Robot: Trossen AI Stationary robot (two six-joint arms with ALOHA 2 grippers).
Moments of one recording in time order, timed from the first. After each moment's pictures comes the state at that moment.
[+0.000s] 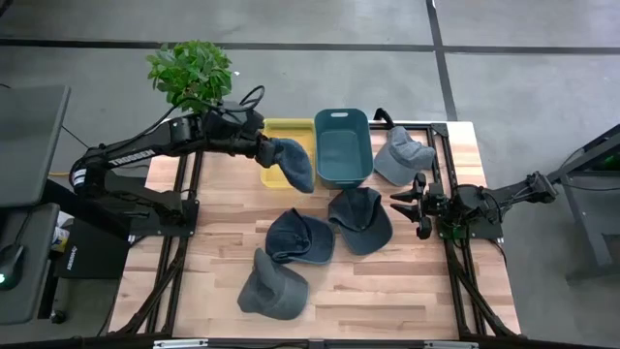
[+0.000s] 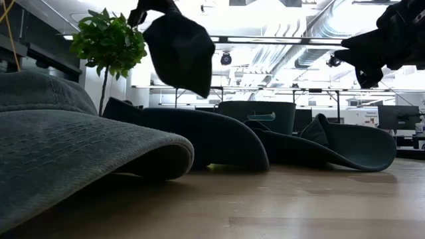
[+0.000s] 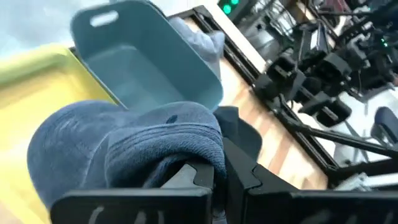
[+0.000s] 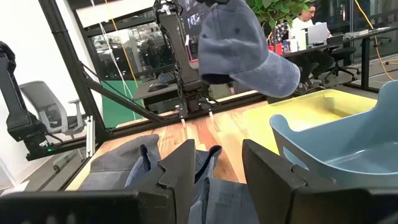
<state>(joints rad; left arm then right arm) 0.28 1.19 1.36 -0.68 -0.02 -0.65 0.27 0.06 0.01 0.12 0.37 0.23</state>
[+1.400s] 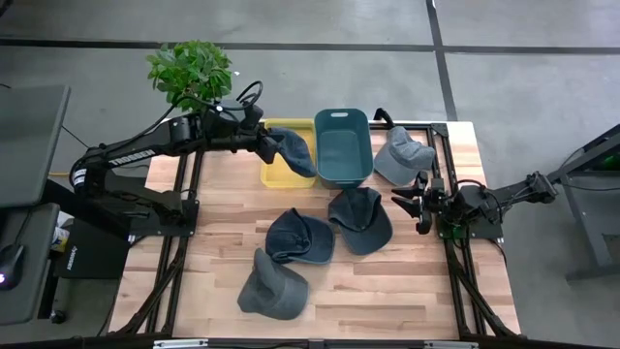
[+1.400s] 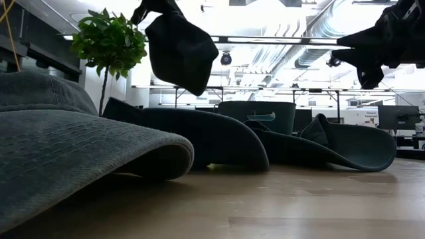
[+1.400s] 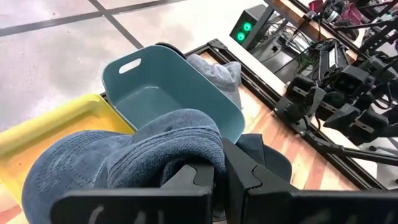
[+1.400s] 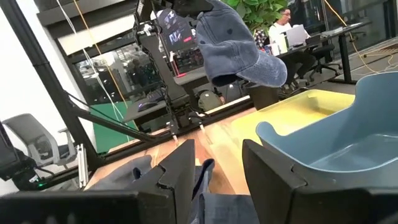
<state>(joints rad) 0.28 1.20 1.36 -0.62 -0.15 -0.53 0.27 0.06 0.01 0.16 0.46 0.32</state>
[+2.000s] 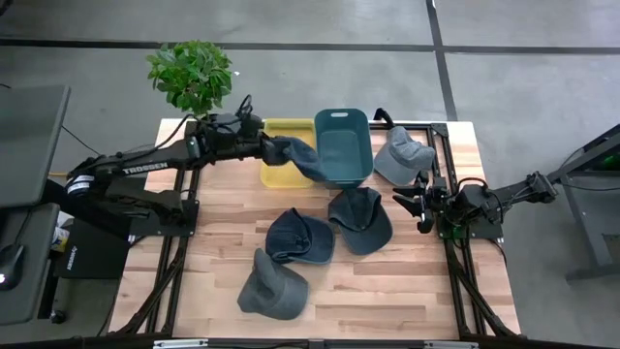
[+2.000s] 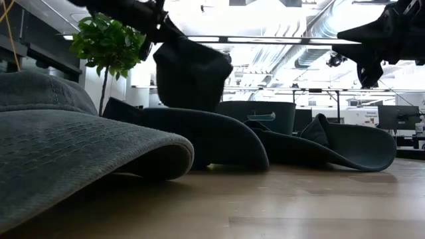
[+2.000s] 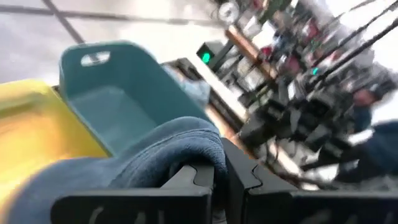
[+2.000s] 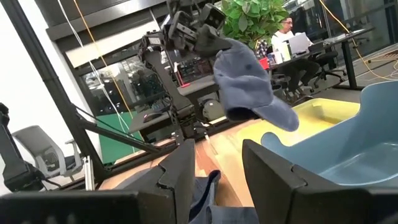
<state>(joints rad) 0.40 1.12 0.88 0.02 0.05 -0.68 0.27 0.06 0.01 0.21 0.45 0.32</state>
